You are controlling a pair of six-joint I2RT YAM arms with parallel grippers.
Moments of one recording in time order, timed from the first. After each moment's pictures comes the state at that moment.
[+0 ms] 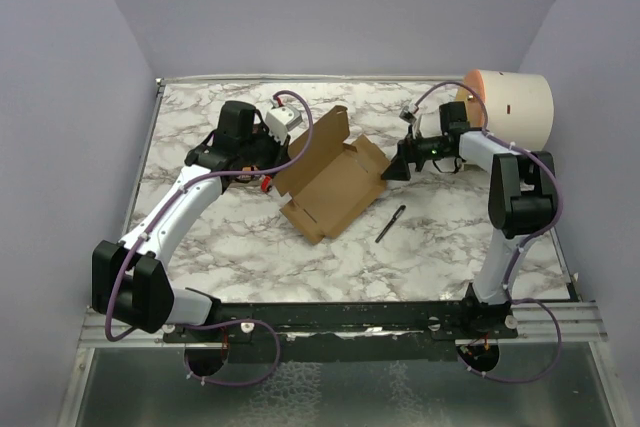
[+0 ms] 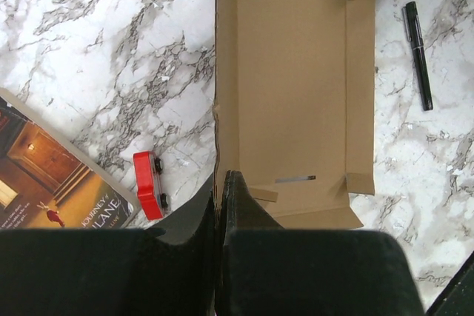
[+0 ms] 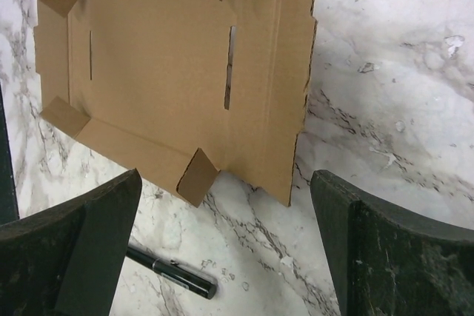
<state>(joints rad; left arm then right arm) -0.35 1.35 1.13 -0.45 0.44 0.23 0.06 1.94 1.27 -0.39 -1.04 -0.47</state>
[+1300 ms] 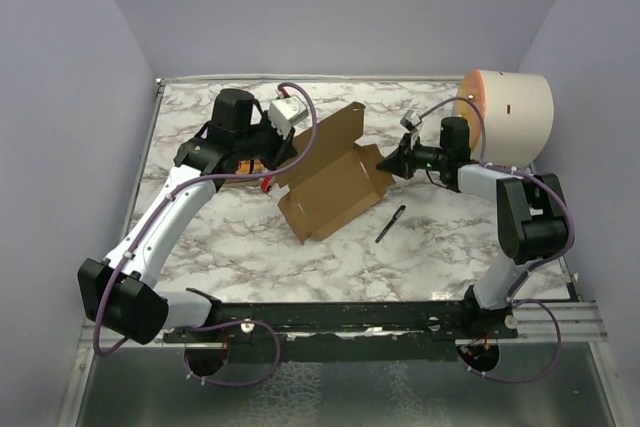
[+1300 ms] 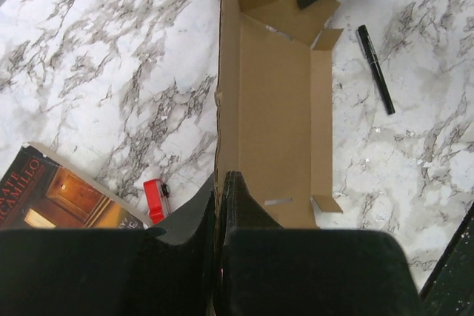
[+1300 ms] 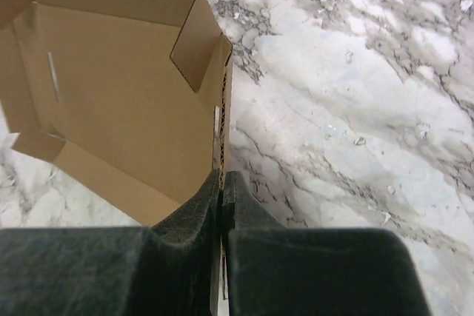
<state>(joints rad) -0.39 1.30 1.25 -0.55 0.48 0.30 0.13 1.74 0.92 0.26 -1.00 -0.22</state>
